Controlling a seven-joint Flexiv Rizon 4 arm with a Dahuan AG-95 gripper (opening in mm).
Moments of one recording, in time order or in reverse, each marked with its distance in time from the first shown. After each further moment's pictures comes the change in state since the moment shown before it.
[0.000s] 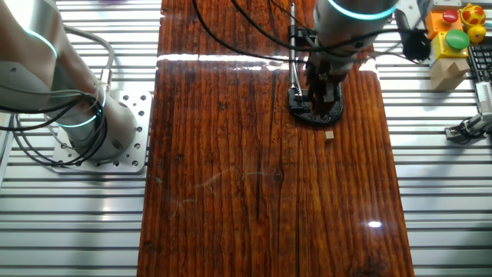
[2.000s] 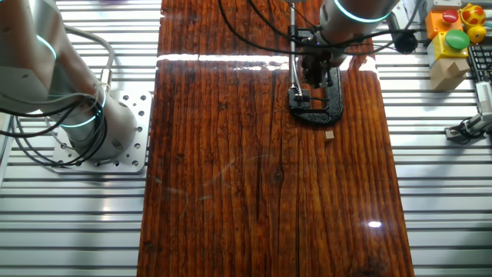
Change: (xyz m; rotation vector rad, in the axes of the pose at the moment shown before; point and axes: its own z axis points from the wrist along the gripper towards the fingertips) arm -0.020 0.087 0.085 -0.061 0.084 -0.065
